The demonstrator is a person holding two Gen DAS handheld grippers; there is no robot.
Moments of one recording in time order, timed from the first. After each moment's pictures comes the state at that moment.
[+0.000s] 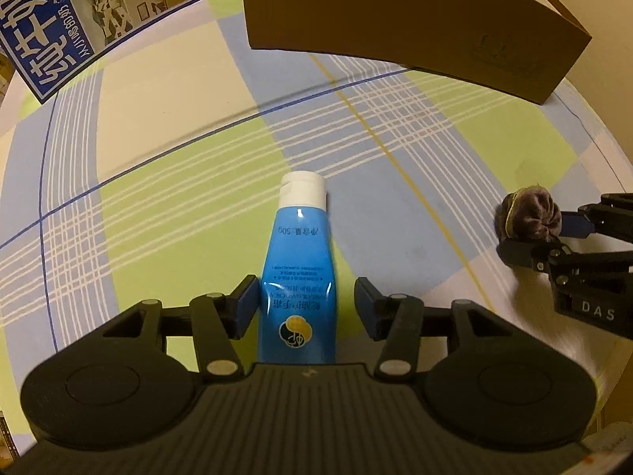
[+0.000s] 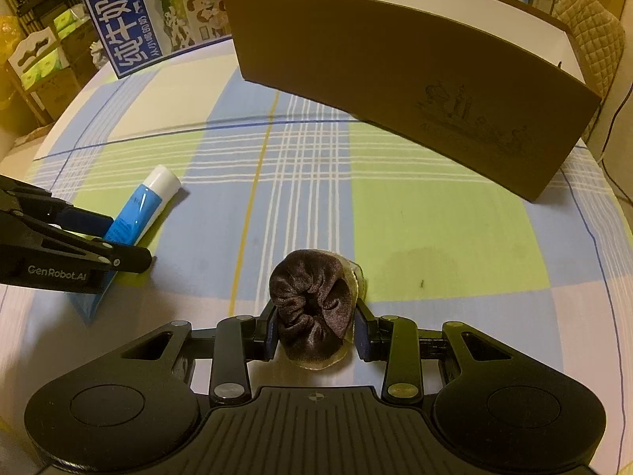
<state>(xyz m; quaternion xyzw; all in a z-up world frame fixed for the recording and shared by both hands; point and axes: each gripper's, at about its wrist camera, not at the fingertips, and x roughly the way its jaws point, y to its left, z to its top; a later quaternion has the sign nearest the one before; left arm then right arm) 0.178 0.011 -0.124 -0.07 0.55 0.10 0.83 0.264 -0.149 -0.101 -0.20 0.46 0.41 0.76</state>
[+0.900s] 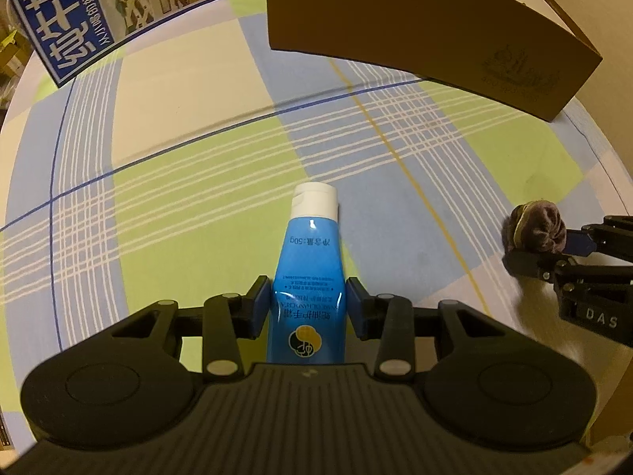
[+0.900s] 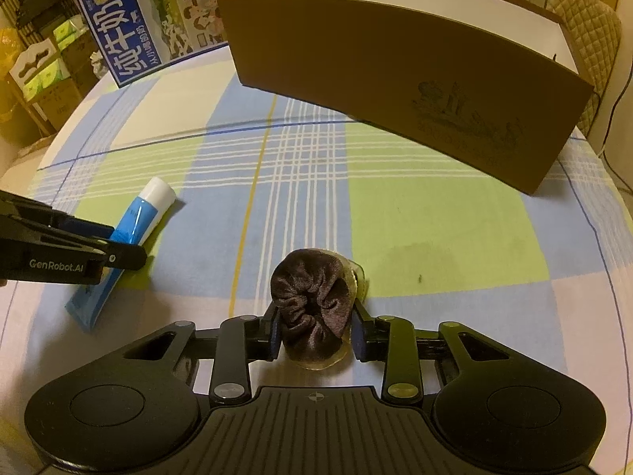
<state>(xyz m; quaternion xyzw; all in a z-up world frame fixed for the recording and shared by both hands) 0.169 0.015 -0.119 -0.10 0.54 0.12 0.83 0.267 -0.157 -0.099 -0.18 0.46 0.42 0.76</state>
